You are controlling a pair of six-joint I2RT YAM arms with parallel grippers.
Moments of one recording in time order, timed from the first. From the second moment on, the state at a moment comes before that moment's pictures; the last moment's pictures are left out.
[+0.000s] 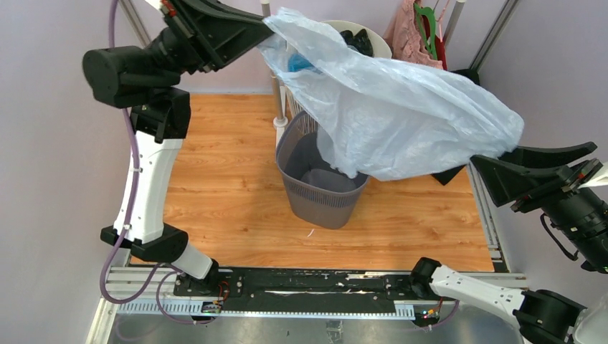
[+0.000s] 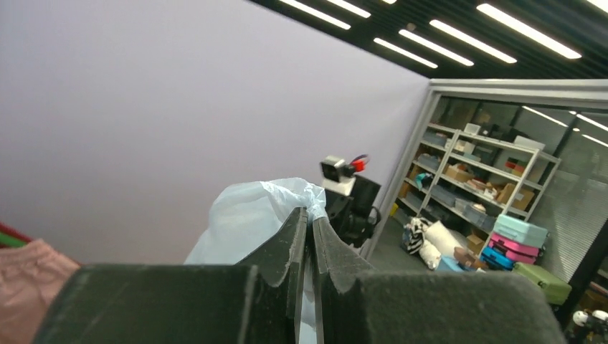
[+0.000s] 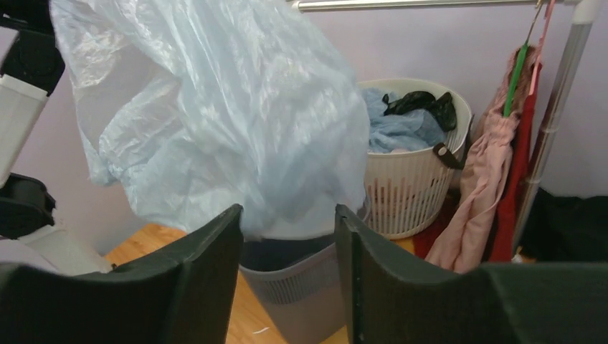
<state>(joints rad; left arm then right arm) -0.40 1.53 2.22 0.29 0.87 -1.26 0.90 0.74 1.97 -0.99 0.27 0.09</state>
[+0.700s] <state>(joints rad) -0.36 1.66 2.31 0.53 0.74 -1.42 0.91 1.21 2.34 -1.04 0.00 0.13</state>
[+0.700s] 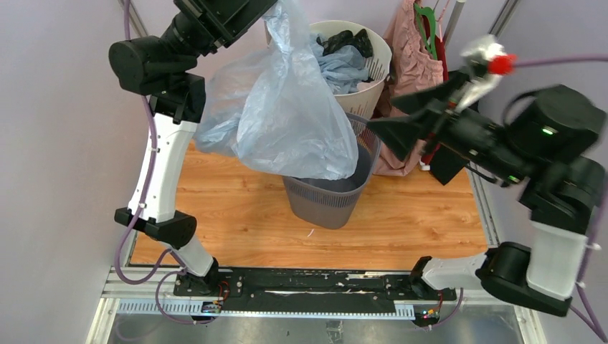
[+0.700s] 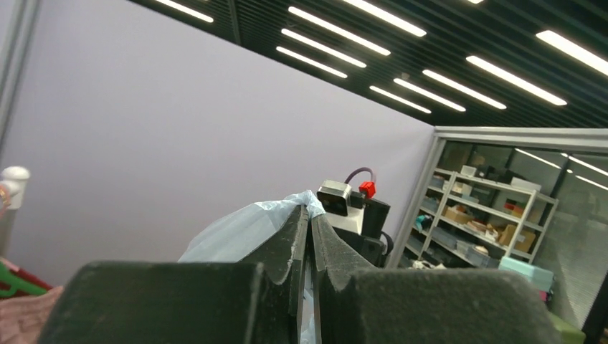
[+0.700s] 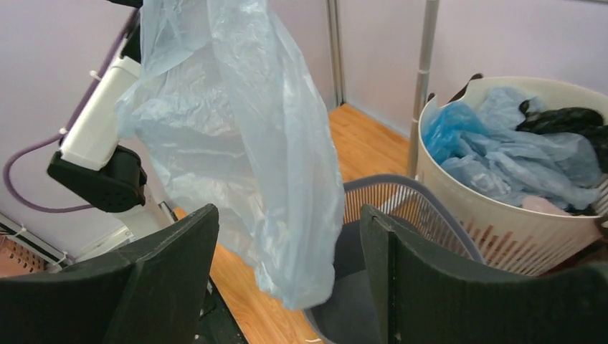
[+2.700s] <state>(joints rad) -0.28 1.11 1.82 0.01 0.59 -0.76 1.27 1.54 2.26 -0.36 1.07 -0.50</state>
